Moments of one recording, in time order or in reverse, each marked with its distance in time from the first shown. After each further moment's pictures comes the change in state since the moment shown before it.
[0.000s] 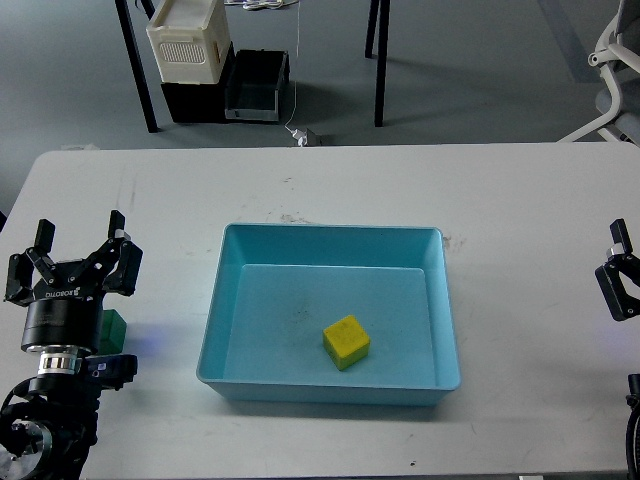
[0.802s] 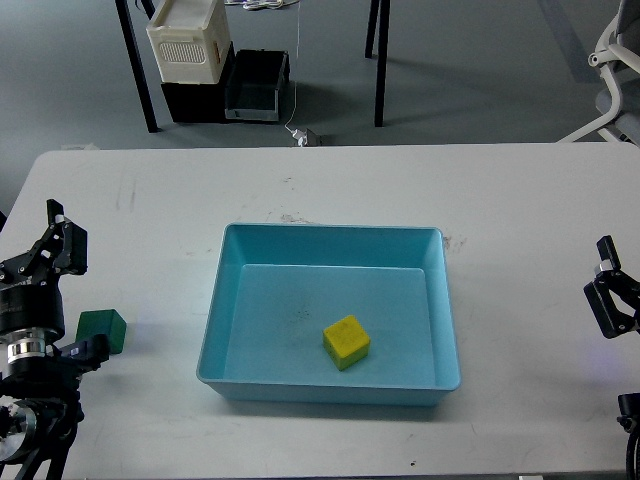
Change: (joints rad) left arm -0.068 0.011 -0.066 0.044 -0.074 0.000 -0.154; right arm -0.072 0.000 -0.043 0.083 0.010 -0.082 -0.004
